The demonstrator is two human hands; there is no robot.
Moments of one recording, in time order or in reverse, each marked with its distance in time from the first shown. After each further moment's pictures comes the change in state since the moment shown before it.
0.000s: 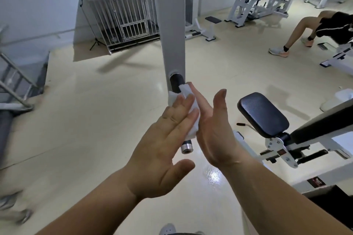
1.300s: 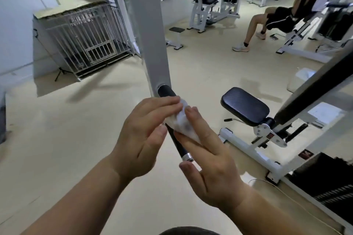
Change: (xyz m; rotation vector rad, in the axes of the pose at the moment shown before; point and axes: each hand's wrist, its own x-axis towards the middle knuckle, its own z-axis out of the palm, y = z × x) left_hand 0.032 -0.072 -0.040 -0.138 0.057 0.182; right_hand -0.033 0.045 0.043 -0.942 0.443 -0.595
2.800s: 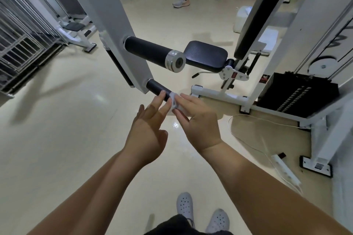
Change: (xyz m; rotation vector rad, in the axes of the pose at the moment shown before) left_hand -0.073 -0.062 0.054 0.108 -0.549 -0.084; right_hand -0.062 0.009 0.080 -0.337 0.245 0.672
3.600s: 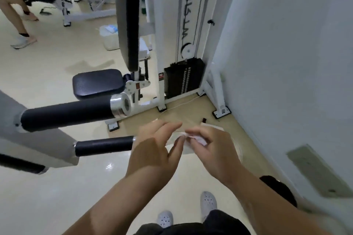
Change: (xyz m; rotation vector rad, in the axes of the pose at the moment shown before) left_hand 0.052 0.048 -0.009 -0.384 -0.226 0.575; right_hand -0.081 -0.041 -0.055 -0.224 0.384 0.648
